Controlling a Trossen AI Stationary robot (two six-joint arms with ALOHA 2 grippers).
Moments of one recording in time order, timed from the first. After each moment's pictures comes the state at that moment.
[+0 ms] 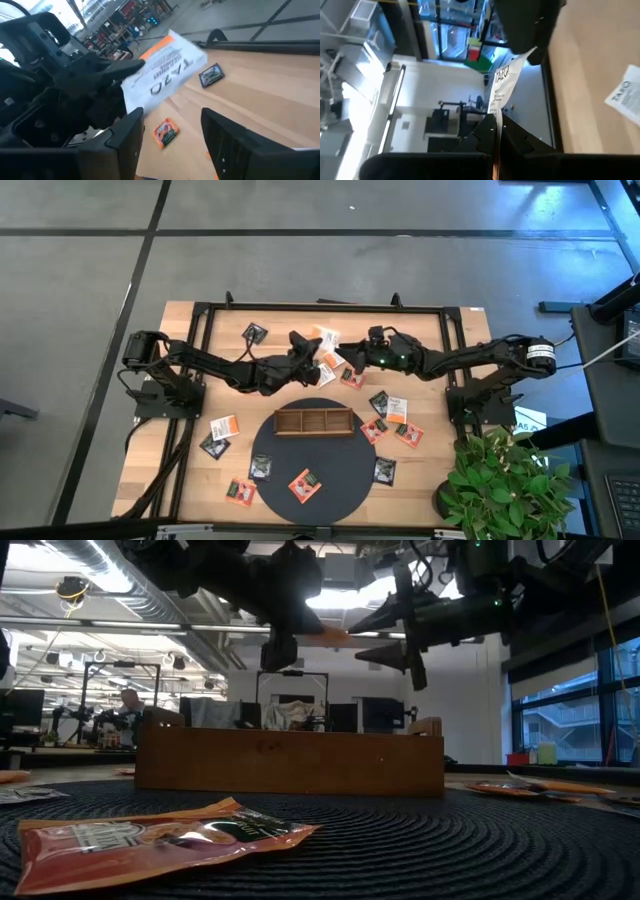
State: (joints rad) left arm -0.01 1.60 0.83 0.66 -0.87 1.30; right arm -0.21 1.46 0.59 0.76 0.07 0.73
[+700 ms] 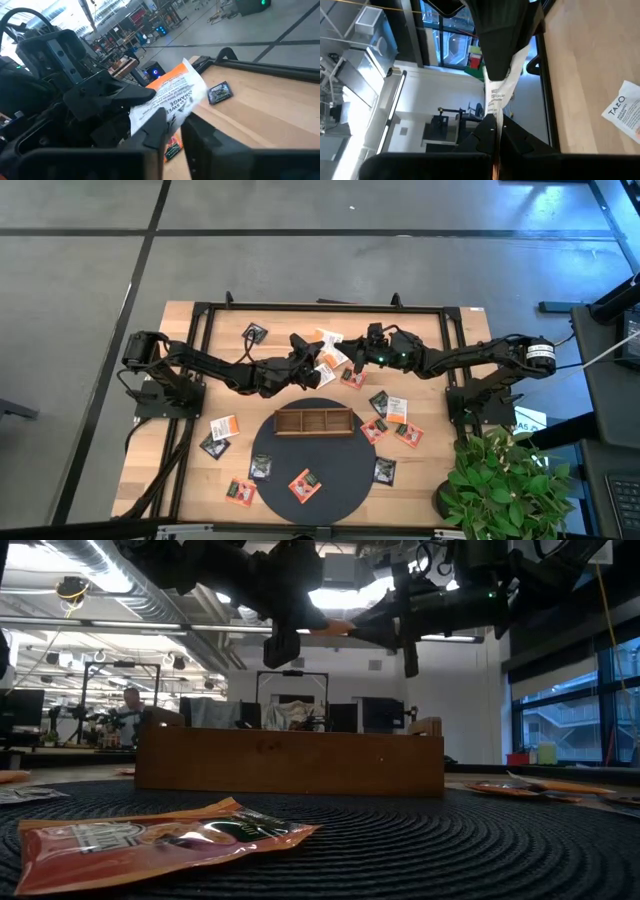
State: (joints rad) left arm -0.03 1.60 0.83 0.68 -0.83 1.28; right arm -0.21 1.46 0.63 0.79 0.07 0.64
